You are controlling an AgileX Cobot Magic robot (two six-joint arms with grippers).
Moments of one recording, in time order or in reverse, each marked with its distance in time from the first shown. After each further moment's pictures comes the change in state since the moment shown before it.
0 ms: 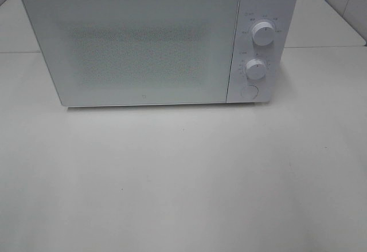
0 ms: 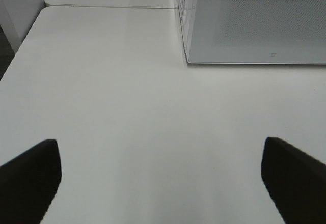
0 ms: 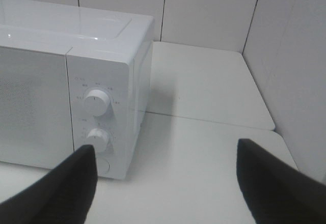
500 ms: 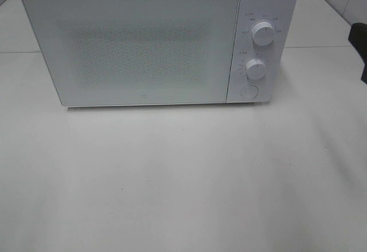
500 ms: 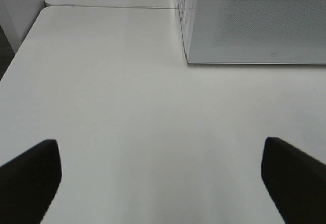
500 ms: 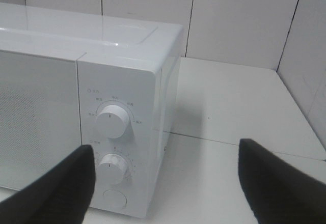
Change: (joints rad) left arm 0.000 0.000 0.000 0.000 0.000 0.000; right arm 0.000 0.504 0.161 0.000 -0.742 0.000
